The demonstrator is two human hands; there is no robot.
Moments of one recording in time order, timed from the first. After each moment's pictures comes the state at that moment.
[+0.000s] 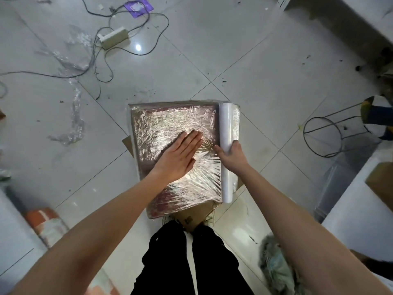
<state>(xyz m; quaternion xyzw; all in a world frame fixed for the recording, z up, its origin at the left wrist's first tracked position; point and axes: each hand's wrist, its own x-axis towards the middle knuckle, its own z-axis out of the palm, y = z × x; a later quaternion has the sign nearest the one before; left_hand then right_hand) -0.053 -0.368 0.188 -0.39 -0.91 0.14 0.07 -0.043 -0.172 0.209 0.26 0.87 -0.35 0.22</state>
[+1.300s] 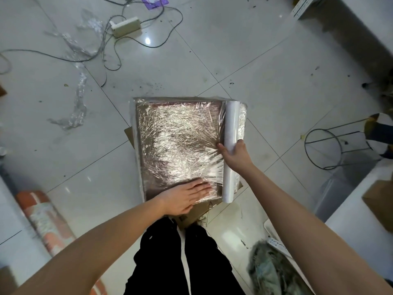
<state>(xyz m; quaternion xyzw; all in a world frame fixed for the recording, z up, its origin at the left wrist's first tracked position) 0.036 -0.376 0.120 -0.61 -0.78 0.14 0.01 -0.043 -0.173 0.203 0.23 0.89 -0.32 0.21</state>
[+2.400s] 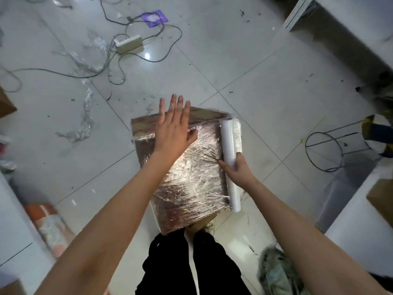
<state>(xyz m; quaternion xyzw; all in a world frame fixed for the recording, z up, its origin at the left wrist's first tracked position) -0.086 -0.403 0.242 -0.14 -0.99 0.05 0.03 -0.006 -0.187 0.201 0.19 0.88 -0.37 0.21</state>
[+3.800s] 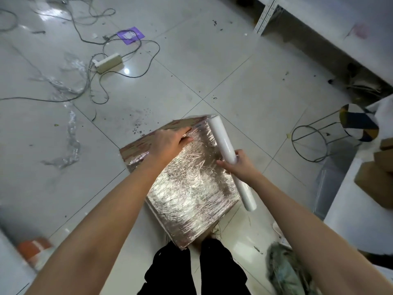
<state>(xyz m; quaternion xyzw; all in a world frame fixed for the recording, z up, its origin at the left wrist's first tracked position) -0.121 -0.412 0.242 -0.31 -0.92 -0.24 0.07 -0.026 -0.183 0.231 0.24 0.85 -0.43 0.20</state>
